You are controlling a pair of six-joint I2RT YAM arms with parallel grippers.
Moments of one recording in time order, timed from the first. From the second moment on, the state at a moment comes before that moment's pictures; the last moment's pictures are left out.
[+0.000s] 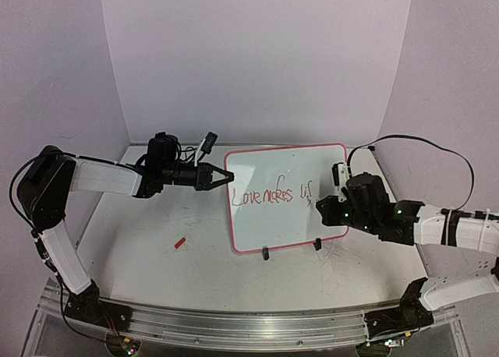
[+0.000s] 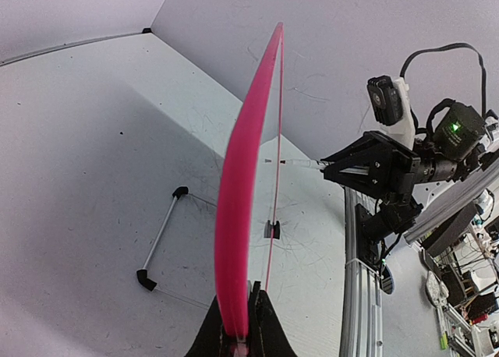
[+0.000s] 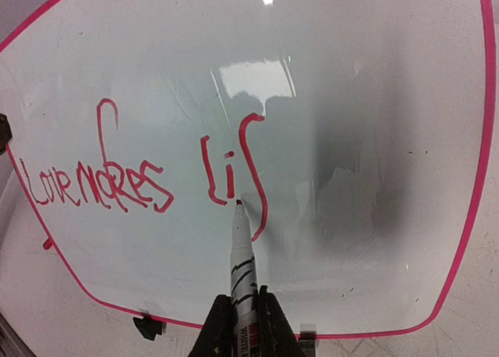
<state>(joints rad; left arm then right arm) -0.56 1.74 1.01 0.43 0.82 -0.35 0.79 1.16 0.67 -0.09 0.26 0.53</state>
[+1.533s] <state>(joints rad) -0.56 1.74 1.01 0.42 0.82 -0.35 0.76 1.15 0.67 -0.04 0.31 0.51</state>
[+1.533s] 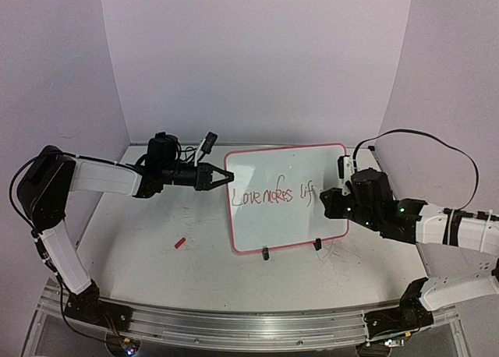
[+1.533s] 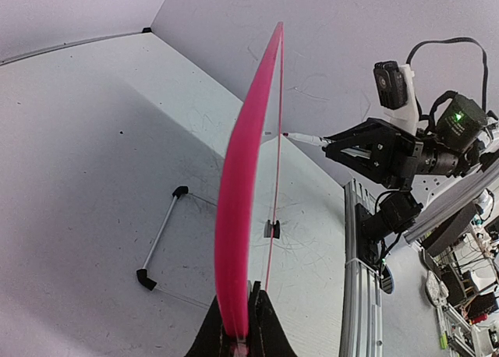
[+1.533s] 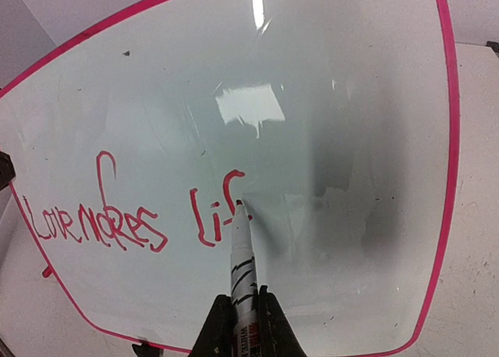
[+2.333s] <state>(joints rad) -0.56 1.74 1.02 0.42 0.82 -0.35 0.76 1.16 0.66 -0.07 0.32 0.51</state>
